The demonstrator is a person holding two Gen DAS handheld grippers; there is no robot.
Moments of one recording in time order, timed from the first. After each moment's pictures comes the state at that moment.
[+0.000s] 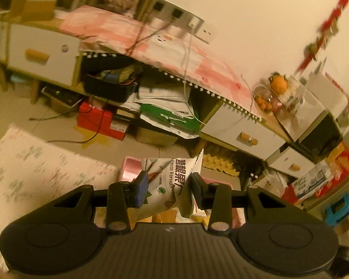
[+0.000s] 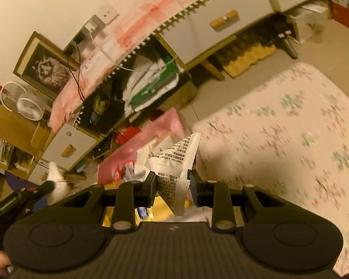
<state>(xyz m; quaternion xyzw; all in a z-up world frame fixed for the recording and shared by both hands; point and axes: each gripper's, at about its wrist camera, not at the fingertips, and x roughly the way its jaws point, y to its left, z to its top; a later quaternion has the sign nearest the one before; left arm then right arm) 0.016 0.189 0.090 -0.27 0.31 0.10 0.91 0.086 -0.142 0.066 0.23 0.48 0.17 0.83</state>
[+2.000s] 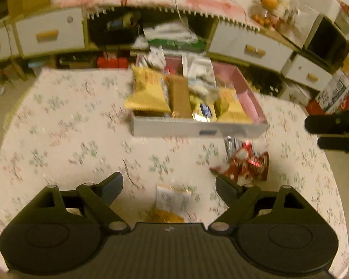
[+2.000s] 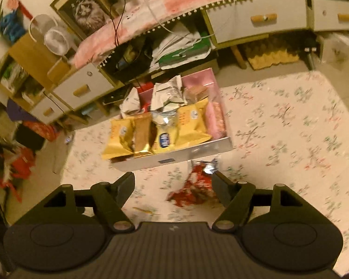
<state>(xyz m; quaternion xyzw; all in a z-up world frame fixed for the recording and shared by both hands) -0.097 0.090 0.043 -0.15 0.45 0.11 0.87 -0.003 -0.116 0.106 0.08 0.51 0.23 0.83</state>
